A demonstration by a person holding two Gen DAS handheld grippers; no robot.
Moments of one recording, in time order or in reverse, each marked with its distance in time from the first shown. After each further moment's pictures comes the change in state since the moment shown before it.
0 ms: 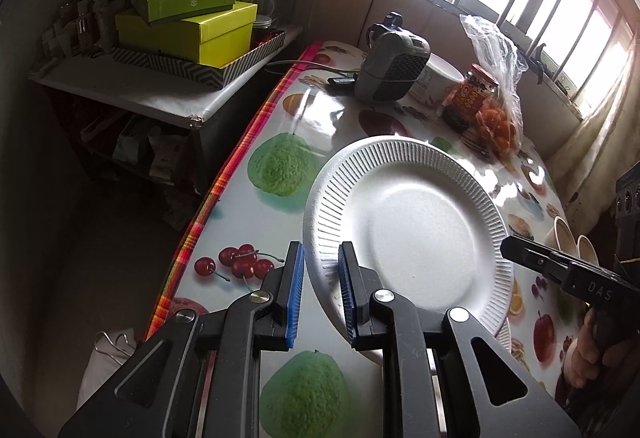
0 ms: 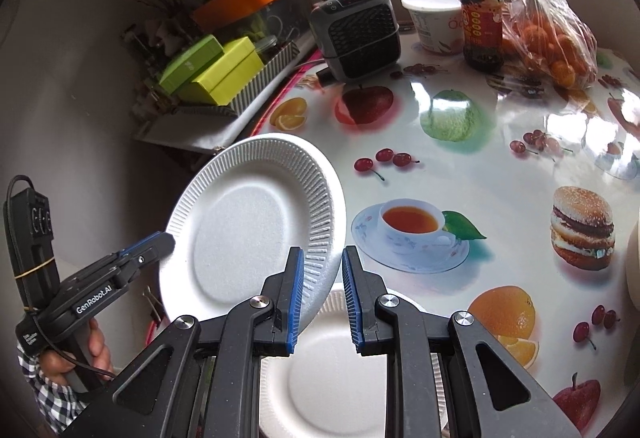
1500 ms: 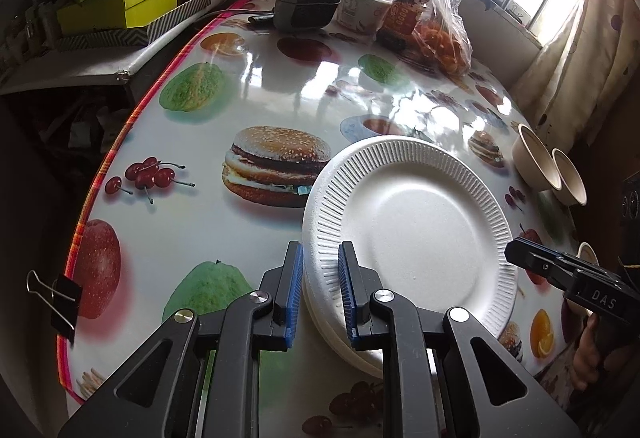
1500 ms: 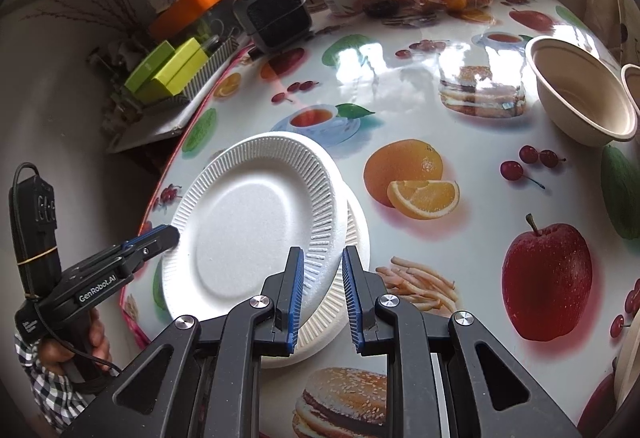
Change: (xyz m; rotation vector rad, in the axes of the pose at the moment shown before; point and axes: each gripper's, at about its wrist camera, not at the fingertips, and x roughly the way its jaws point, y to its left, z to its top) left arm 0.016 -0.062 -0.075 0.142 0.116 -0.092; right arm -0.050 -0.053 -0.110 0.155 -0.023 -0.092
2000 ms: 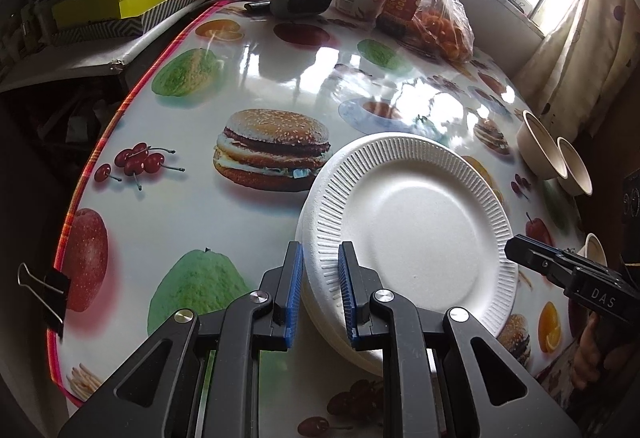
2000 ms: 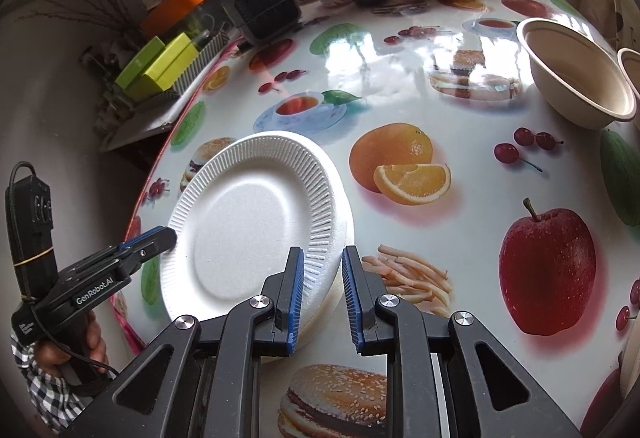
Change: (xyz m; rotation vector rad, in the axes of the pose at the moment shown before) left arm 0.013 -0.004 -0.007 0.005 0.030 0.009; right arm 0.009 -0.009 -0.008 0.015 0.014 -0.014
